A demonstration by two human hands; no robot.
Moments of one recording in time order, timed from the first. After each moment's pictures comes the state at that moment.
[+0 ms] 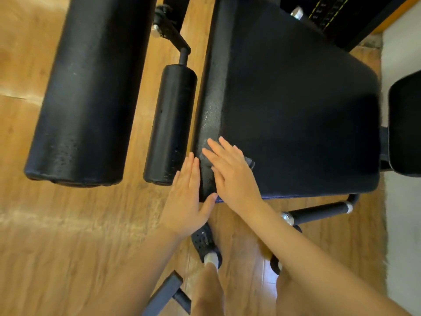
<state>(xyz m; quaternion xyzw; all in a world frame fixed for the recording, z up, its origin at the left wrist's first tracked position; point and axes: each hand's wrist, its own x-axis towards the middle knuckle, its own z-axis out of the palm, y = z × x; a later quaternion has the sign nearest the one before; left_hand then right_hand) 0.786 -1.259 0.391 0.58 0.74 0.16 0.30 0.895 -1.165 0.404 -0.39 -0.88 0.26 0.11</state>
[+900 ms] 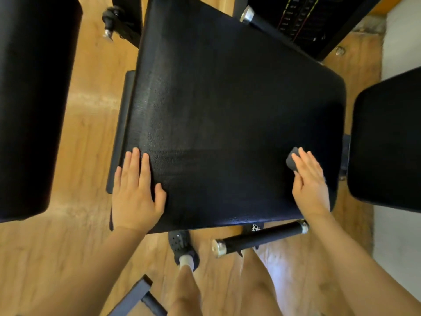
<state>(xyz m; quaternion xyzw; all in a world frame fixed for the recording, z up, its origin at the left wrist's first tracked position) 0.839 -1.168 0.394 0.54 0.83 0.01 0.11 1.162 -1.023 0.330 -0.59 -0.78 0.20 0.11</state>
